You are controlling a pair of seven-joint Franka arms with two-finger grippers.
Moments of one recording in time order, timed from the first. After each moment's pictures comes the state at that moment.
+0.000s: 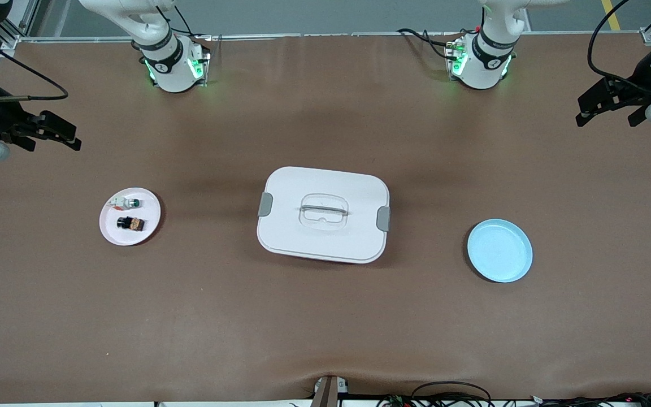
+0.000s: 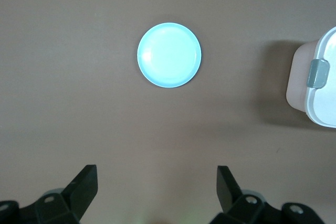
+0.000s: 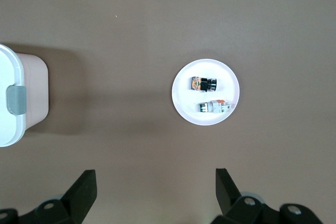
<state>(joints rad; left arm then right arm) 0.00 -0.16 -0.05 -1.70 -0.02 1.57 -0.04 0.00 -0.08 0.00 -1.70 0.05 1.58 0.02</state>
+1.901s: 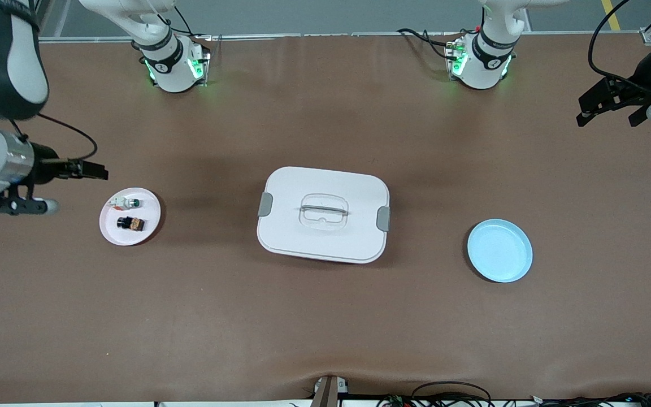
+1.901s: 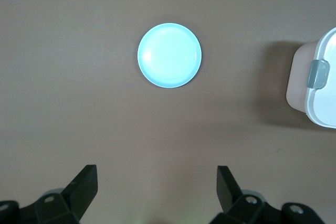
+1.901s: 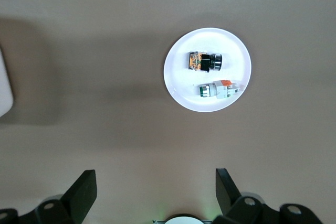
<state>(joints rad) 0.00 -0.16 -0.05 -1.70 -0.02 1.57 -0.04 -0.01 0.18 -0.01 -1.67 0.05 1.56 0.03</state>
